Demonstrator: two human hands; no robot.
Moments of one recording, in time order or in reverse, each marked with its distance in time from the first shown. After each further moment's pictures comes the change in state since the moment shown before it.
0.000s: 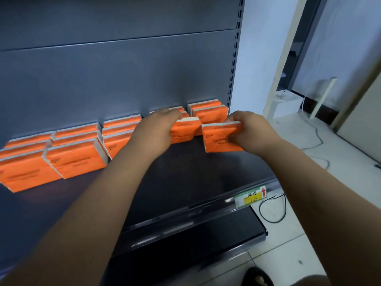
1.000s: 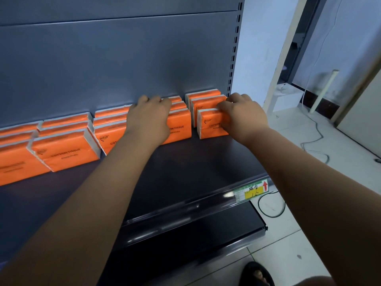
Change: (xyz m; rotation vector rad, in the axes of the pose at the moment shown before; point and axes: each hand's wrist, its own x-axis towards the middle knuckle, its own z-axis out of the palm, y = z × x) left_hand 0.009 0.007 0.010 0.360 -0.013 -0.126; right_hand 0.028 0.008 0.027 -0.480 0.103 -0.159
